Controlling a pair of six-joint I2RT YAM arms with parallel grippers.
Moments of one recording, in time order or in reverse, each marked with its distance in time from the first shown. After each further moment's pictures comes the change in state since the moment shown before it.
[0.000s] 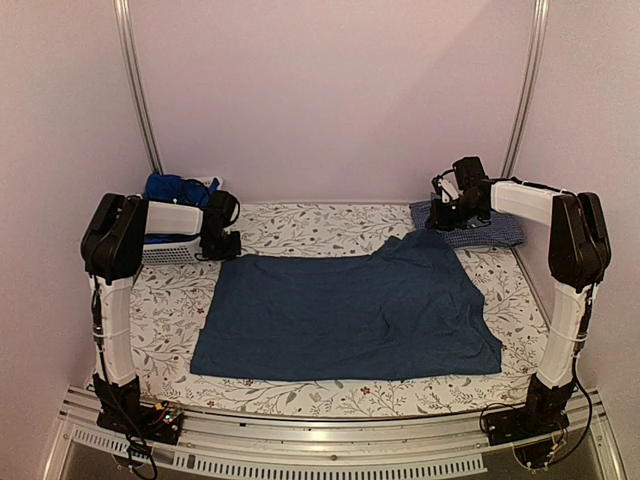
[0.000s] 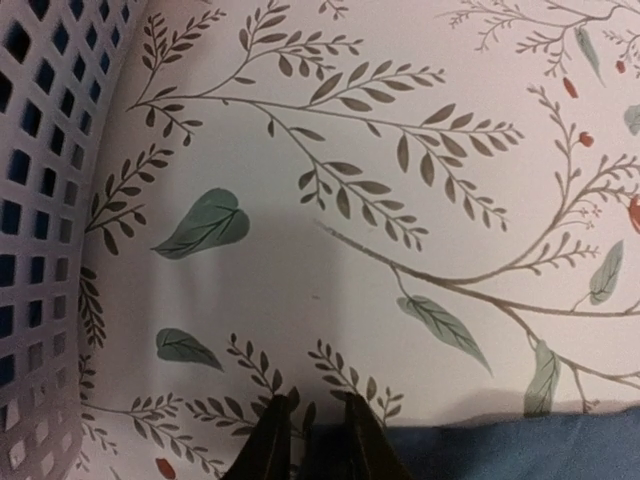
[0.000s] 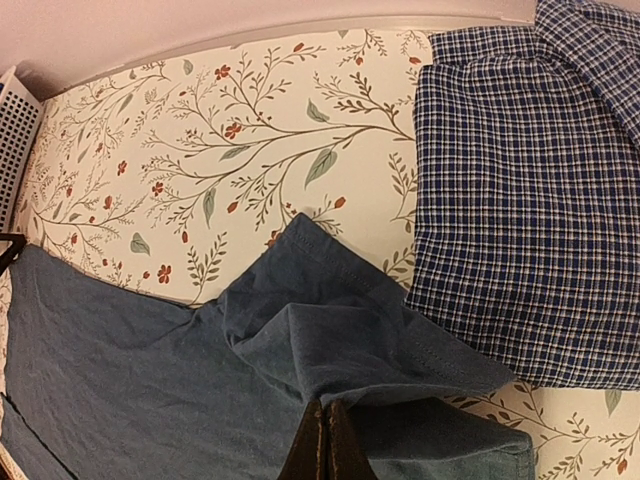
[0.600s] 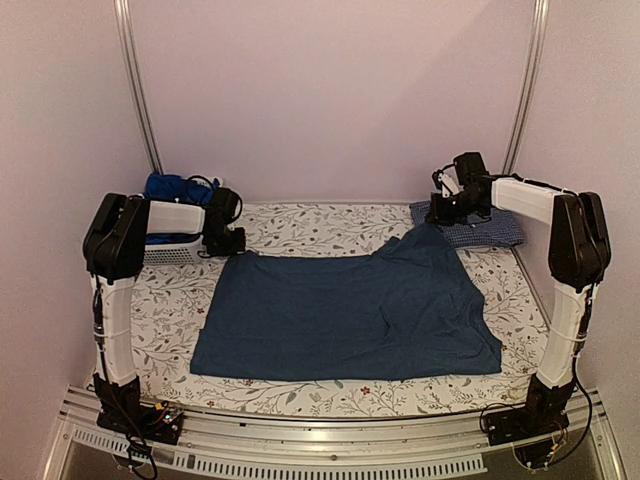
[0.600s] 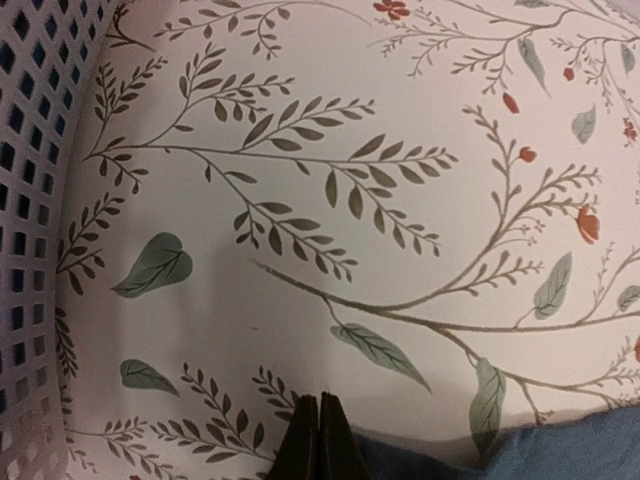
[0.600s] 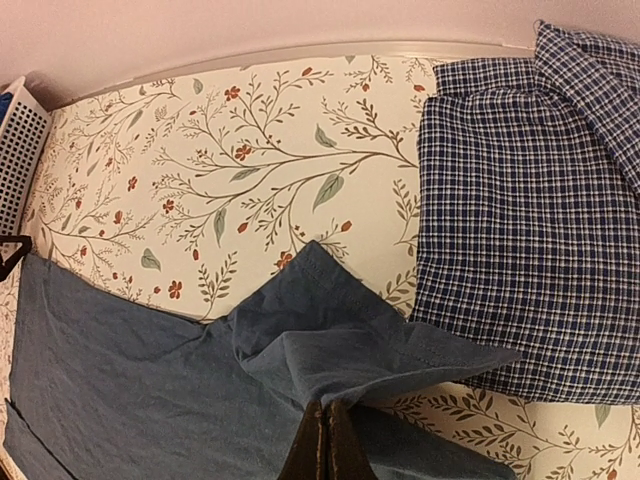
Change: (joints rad) left arm -0.008 0.014 0.027 0.041 0.032 0.031; right arm -0.001 0.001 0.029 -0.005 0.000 -0.001
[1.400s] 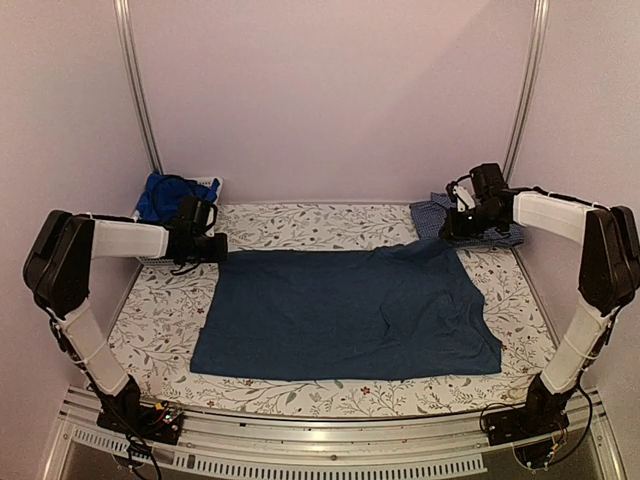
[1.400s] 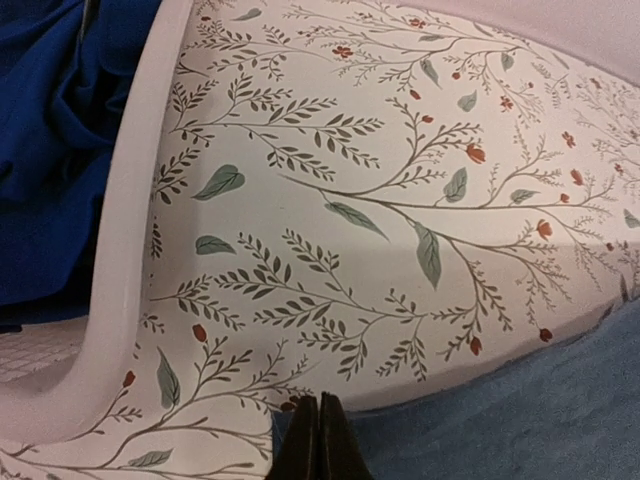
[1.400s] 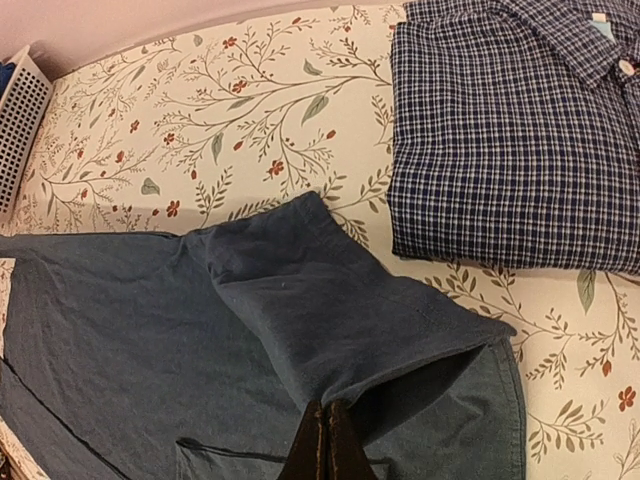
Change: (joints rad) left arm -0.012 -0.444 -0.488 0.248 0.034 0.076; right arm -0.006 -0.246 -0.279 0.022 0.021 -0.014
